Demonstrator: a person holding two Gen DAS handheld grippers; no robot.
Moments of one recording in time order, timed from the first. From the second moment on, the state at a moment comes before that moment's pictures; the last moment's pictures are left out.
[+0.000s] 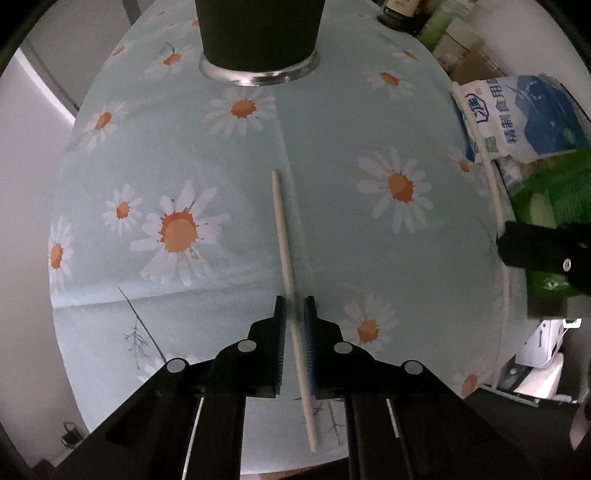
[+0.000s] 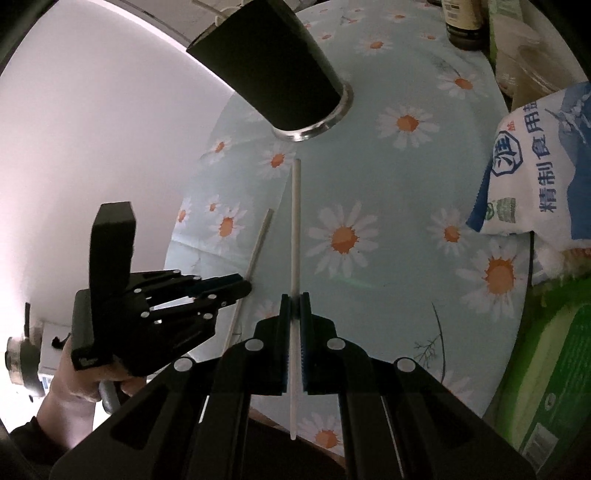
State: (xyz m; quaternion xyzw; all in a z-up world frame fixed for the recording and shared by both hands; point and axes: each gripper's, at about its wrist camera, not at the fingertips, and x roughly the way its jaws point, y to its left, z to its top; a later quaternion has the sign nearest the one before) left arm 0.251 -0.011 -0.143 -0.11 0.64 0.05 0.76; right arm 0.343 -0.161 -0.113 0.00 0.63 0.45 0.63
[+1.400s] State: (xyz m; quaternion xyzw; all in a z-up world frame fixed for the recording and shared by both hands) left arm 0.233 0.077 -0.012 -0.13 0.46 -0.06 0.88; right arm 0.327 -0.087 -0.030 0.04 0.52 0.41 0.75
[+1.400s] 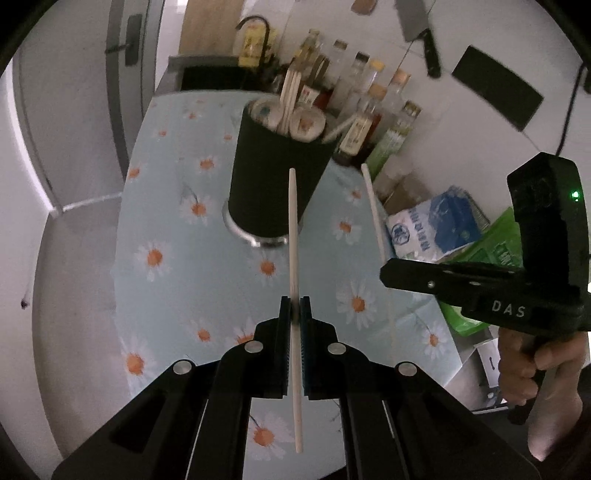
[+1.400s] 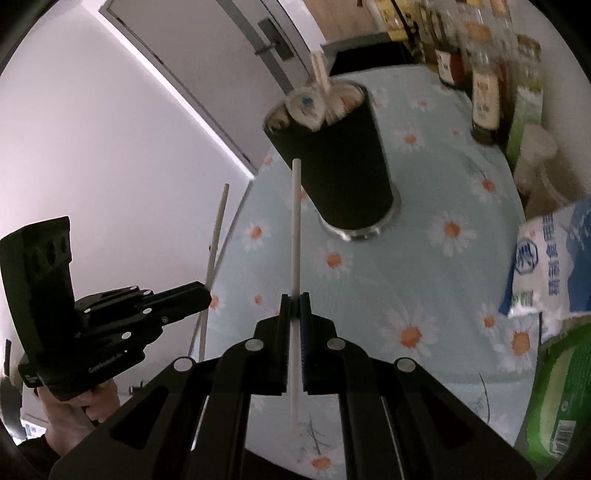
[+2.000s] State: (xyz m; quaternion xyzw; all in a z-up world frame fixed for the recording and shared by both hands) left arm 0.260 0.107 0.065 -0.10 0.34 -0.11 0.93; right arm 0.349 -0.068 0.052 0.10 0.37 0.40 0.83
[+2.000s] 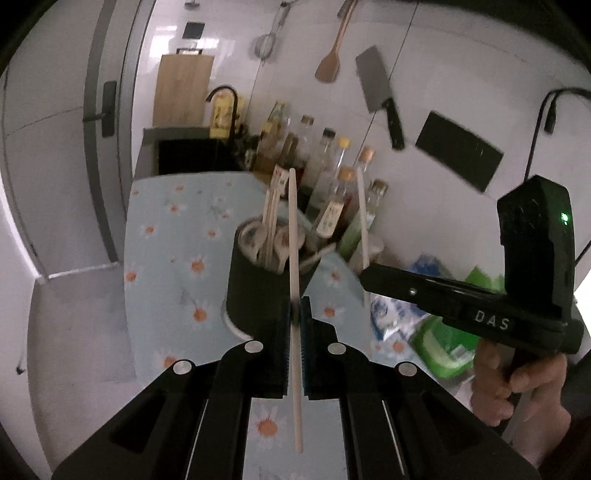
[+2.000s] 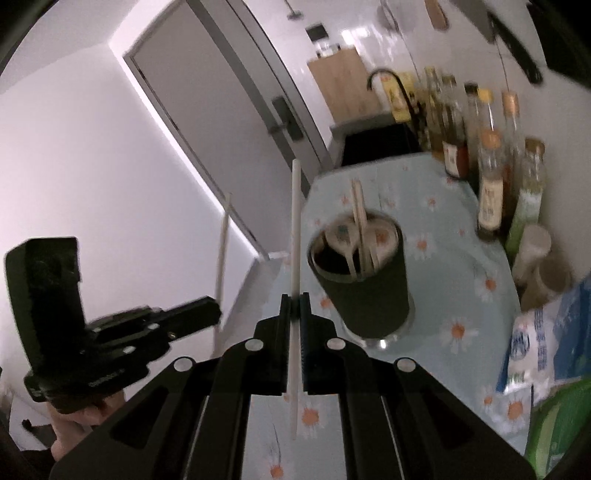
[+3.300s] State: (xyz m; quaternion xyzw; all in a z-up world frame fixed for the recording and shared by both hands) left arm 0.362 0.139 0.085 -0.16 0.11 -0.10 0.97; right arm 0.448 -0.044 0.062 0.12 0.21 0.36 0.90
